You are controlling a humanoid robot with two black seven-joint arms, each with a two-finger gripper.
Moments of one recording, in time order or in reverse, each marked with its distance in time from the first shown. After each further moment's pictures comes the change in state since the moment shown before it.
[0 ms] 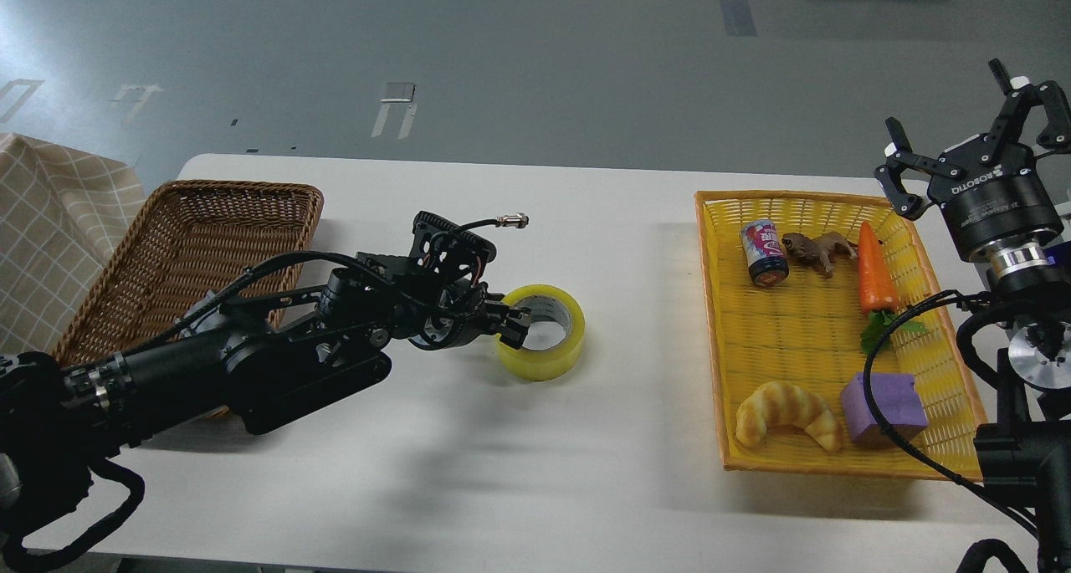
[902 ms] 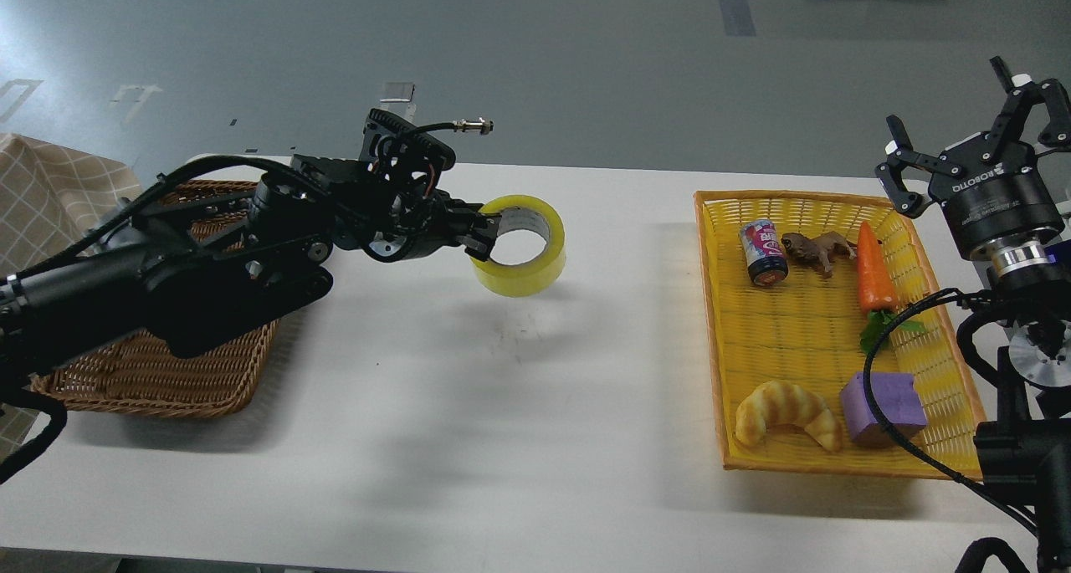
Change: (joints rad) left arm -0.216 0.226 -0.001 -0.095 -0.030 0.000 -0.072; right arm 0.003 0.002 0.003 0.002 0.000 0.000 0.000
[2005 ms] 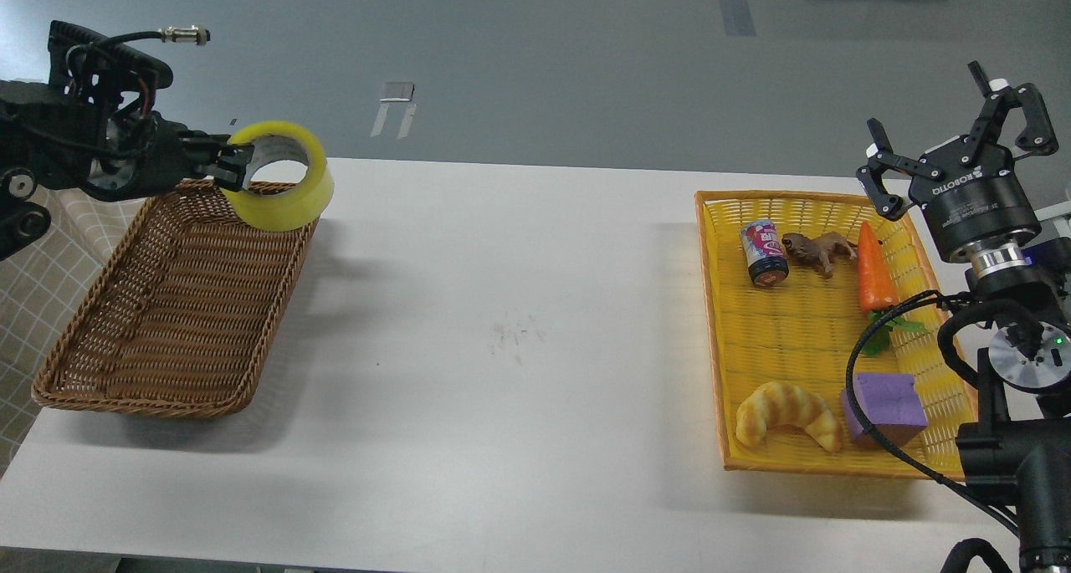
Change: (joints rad) left arm 0.008 0.498 0.019 0.002 -0.014 0.000 -0.164; right arm 0.000 0.033 -0.011 -0.002 0.000 0.000 0.001
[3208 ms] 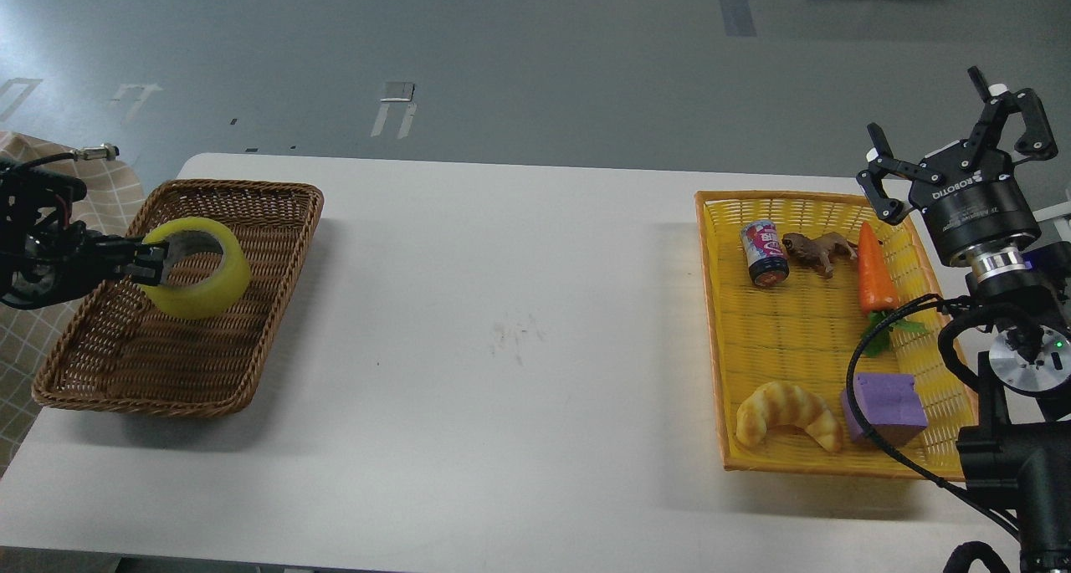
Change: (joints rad) left arm 0.296 0.060 0.001 0.150 -0.016 0.200 -0.094; right arm -0.008 -0.001 0.001 0.000 0.000 0.000 0.000
